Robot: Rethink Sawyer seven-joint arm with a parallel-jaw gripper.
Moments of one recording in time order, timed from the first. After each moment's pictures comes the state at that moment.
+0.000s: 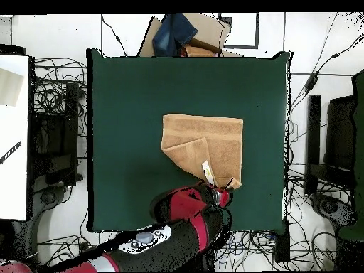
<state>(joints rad) 0.37 -0.20 -0.82 1.86 0.14 0.03 1.82</state>
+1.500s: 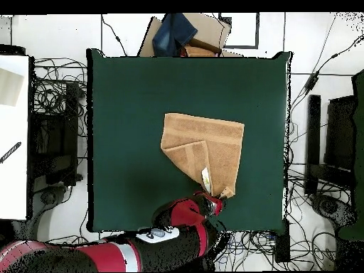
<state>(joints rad) 0.34 -0.11 -0.71 1.98 0.26 -0.19 1.82</state>
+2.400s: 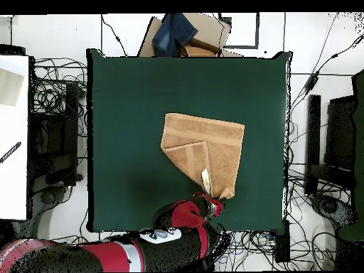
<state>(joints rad) 0.33 -0.11 -0.69 2.00 0.27 -0.22 1.82</state>
